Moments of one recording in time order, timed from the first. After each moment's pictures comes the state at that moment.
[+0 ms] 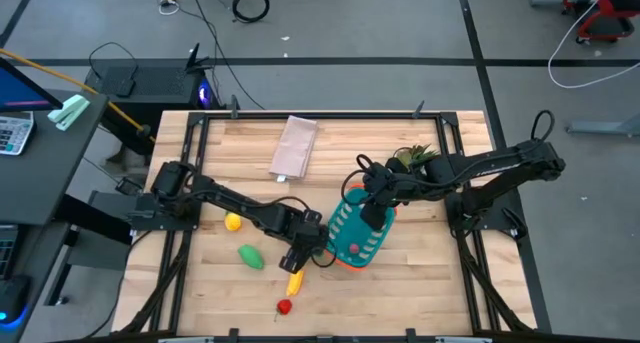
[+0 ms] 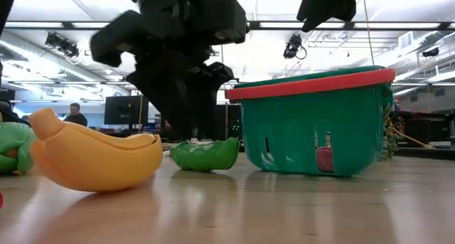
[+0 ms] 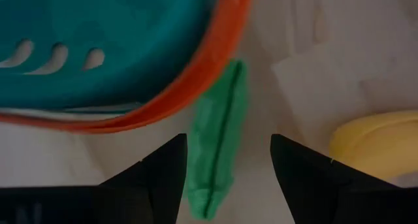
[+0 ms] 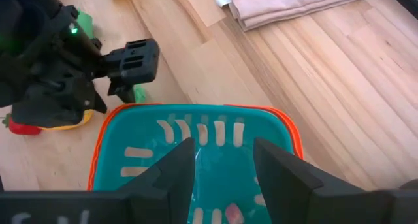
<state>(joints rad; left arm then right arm) -0.28 1.93 1.33 -0.57 -0.01 0.16 0.19 1.39 1.32 -0.91 0.30 0.67</state>
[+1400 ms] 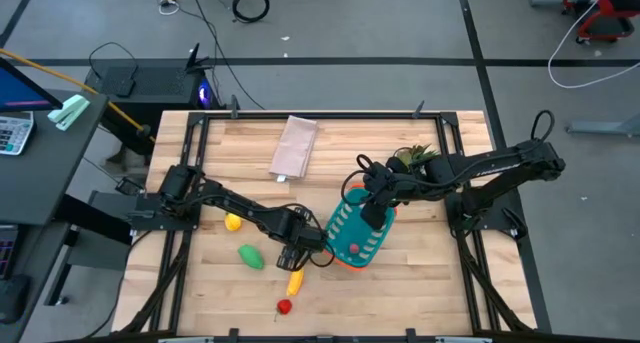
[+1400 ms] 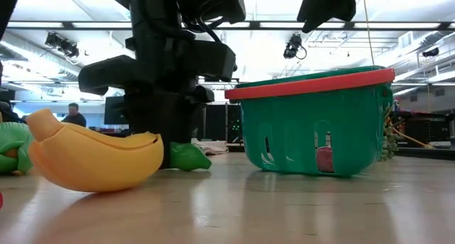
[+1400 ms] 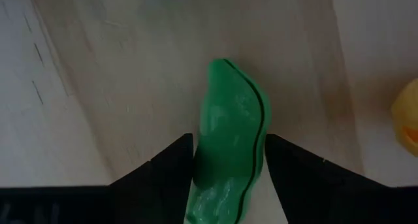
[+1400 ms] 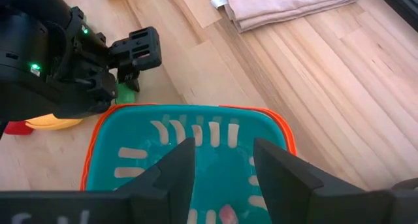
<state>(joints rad) -0.28 1.99 1.33 -0.68 -0.09 0.03 0.19 1.39 1.32 -0.92 0.31 0.66</state>
